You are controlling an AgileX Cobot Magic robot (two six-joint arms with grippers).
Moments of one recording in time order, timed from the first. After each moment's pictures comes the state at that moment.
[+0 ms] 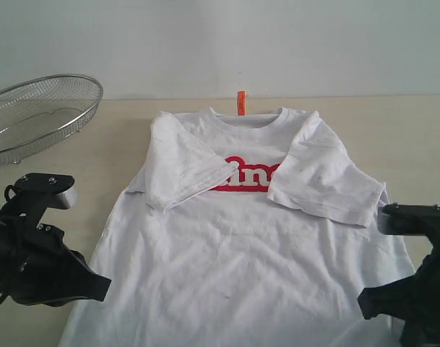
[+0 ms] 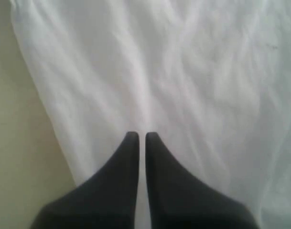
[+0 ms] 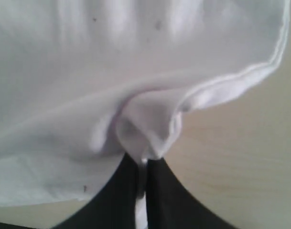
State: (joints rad) left arm -0.37 1.45 -0.50 -0.80 0.37 0.67; right arm 0.17 1.40 -0.56 0.22 0.83 0.09
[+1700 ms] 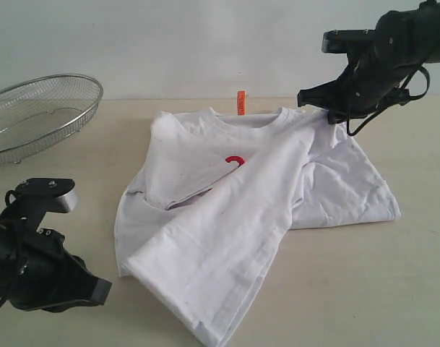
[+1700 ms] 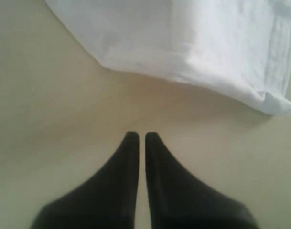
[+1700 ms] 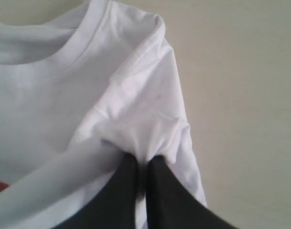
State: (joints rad) left arm -0.37 1.45 -0.50 -0.80 0.41 0.64; right arm 0.05 2.05 -1.50 -0.03 0.49 0.15
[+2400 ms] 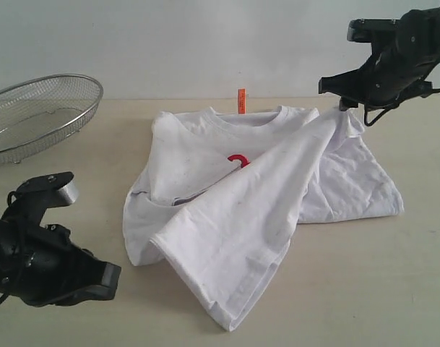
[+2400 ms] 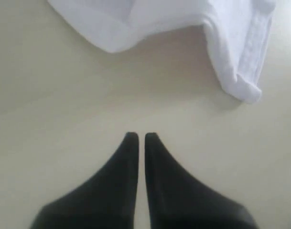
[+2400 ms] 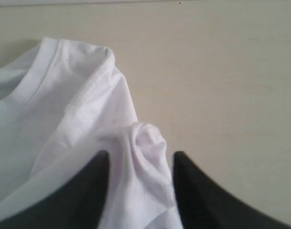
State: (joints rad) left arm -0.37 1.45 -0.50 -0.98 0.43 0.71; right arm -0.02 2.06 -1.51 -0.09 0.42 0.22
